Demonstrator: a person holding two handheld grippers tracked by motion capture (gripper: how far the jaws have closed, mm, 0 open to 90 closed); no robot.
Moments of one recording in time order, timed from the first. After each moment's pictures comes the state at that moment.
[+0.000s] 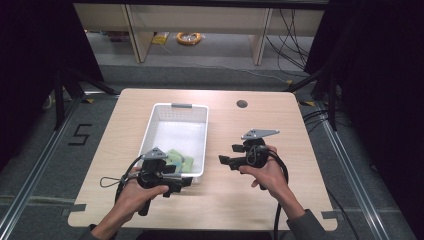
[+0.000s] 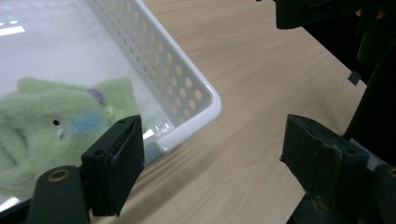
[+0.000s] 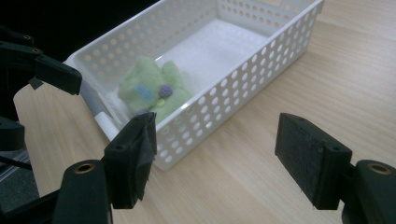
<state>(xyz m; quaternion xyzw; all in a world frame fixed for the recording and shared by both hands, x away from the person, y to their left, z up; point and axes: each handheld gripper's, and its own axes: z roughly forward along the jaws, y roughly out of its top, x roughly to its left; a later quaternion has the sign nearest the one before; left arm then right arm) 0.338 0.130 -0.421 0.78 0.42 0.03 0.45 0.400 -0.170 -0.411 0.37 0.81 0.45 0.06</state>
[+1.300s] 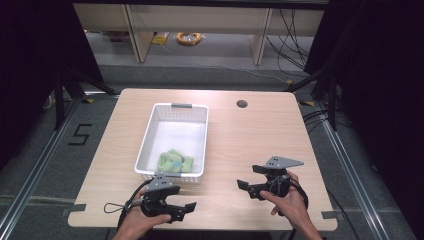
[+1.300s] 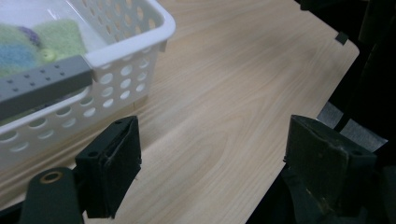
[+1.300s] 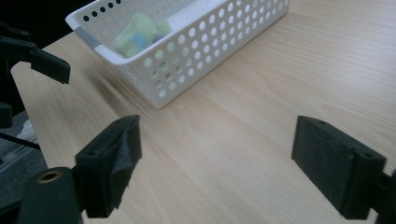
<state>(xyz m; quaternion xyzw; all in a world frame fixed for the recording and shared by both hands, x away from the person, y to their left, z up) 0.291 0.122 -0.466 0.80 0.38 0.04 0.46 0.340 -0.222 -0.449 0.39 0.79 0.47 0.07</state>
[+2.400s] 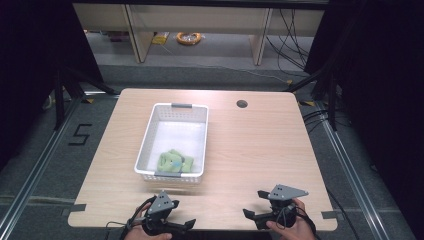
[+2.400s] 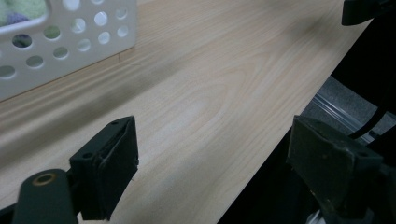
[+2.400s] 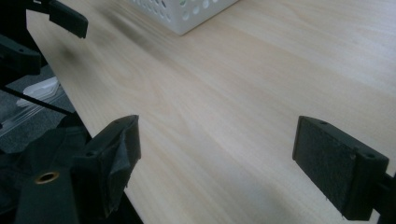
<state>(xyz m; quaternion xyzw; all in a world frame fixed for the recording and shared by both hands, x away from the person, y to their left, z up) 0.261 0.119 -0.502 0.81 0.37 0.06 0.46 0.284 -0.240 -0.489 0.36 0.82 0.44 0.07</state>
